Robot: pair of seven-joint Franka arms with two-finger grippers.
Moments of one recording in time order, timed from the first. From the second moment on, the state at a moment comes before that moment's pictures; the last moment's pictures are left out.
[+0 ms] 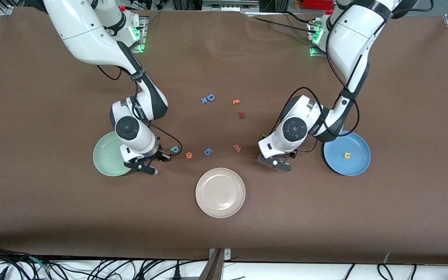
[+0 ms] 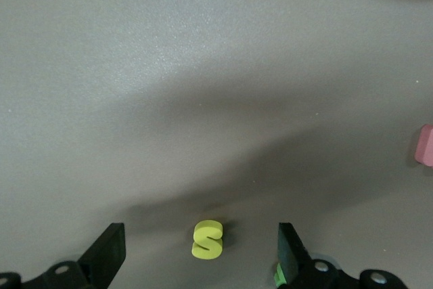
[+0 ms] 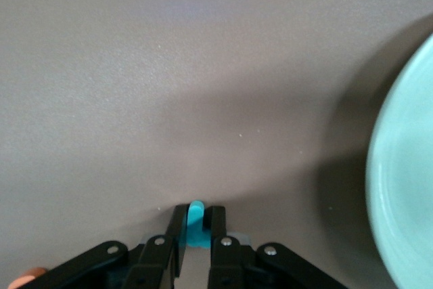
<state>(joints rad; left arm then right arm) -0.30 0.72 -0.20 -1.65 0.12 2.25 -0.17 0.32 0.70 0.08 -1.72 -0.07 2.43 0.73</state>
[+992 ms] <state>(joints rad) -0.30 0.71 -0.20 -1.76 0.12 2.38 -0.17 0.22 0.66 0.00 -1.51 -0.07 1.99 0.45</state>
